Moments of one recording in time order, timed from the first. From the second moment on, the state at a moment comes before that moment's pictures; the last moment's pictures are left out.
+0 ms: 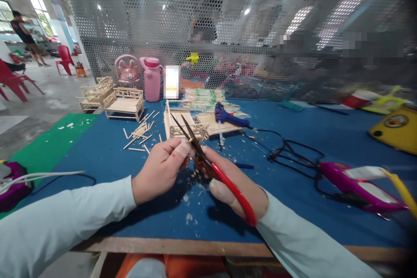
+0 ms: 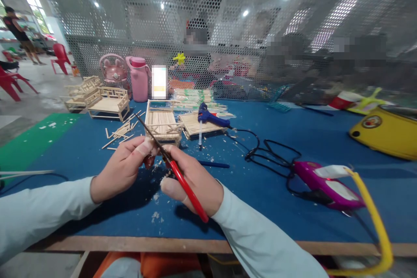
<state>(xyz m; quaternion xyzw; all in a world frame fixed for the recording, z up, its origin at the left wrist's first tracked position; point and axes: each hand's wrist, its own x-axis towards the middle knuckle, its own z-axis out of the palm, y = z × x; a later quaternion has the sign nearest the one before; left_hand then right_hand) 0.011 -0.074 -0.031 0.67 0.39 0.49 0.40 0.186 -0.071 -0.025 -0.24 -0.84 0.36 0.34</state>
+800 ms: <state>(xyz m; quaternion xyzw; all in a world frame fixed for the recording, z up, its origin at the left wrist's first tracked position) 0.011 -0.071 -0.043 0.80 0.36 0.42 0.22 0.181 -0.066 -0.026 -0.38 -0.65 0.45 0.48</state>
